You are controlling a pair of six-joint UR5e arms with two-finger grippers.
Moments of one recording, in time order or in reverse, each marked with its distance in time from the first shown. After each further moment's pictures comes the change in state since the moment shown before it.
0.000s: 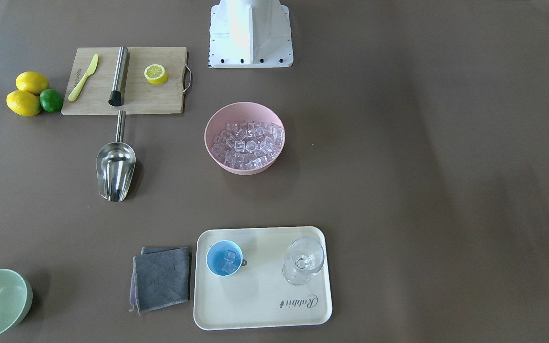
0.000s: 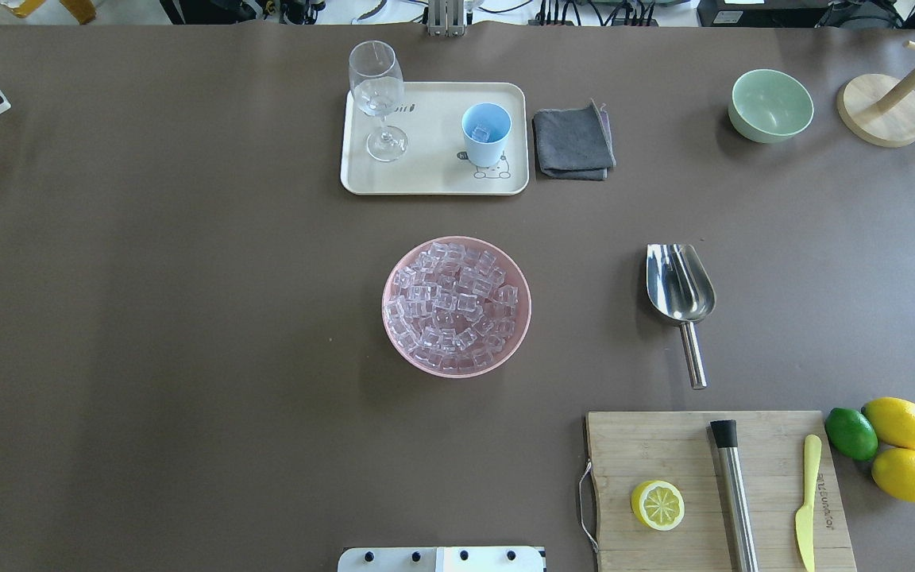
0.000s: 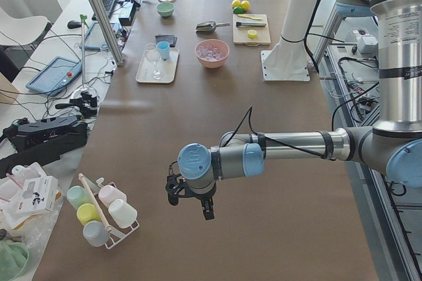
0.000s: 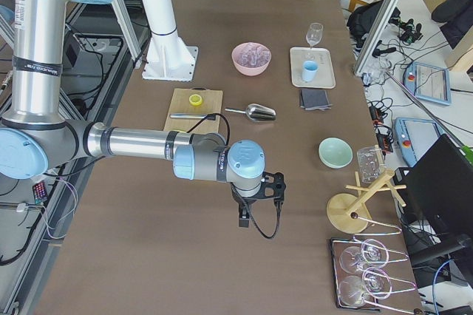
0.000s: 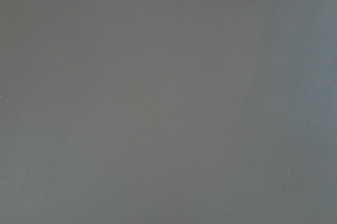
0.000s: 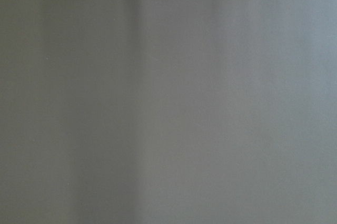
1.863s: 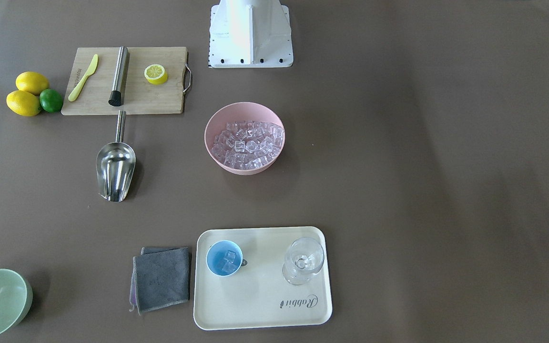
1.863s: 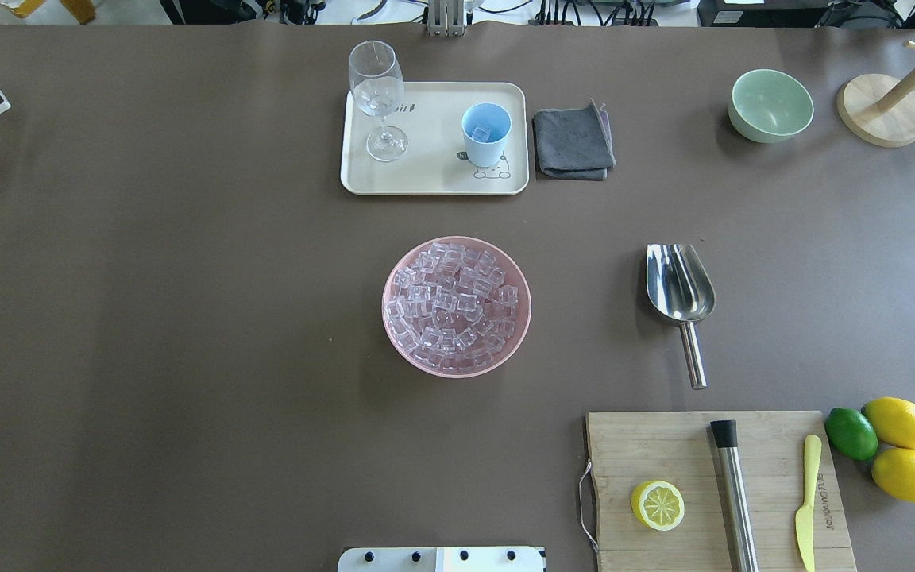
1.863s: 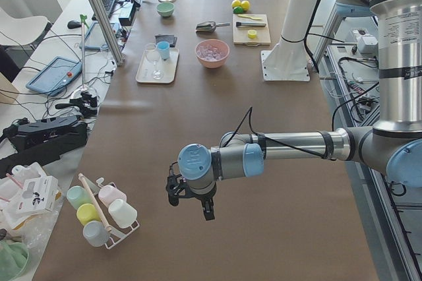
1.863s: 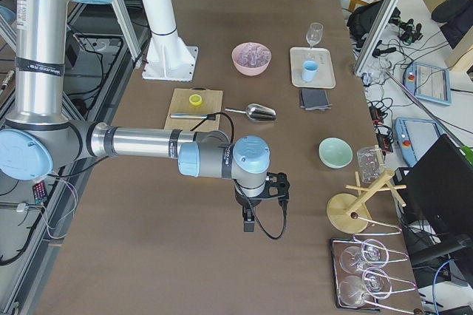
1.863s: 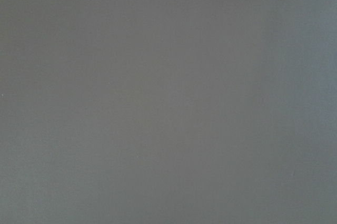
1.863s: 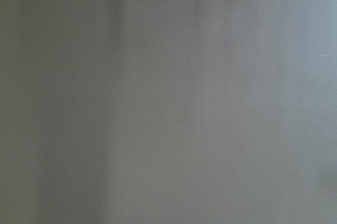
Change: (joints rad) left arm 0.001 0.002 0.001 0.000 0.005 -0.001; right arm -0.007 0.020 -0.002 -0.018 -0.097 -0.065
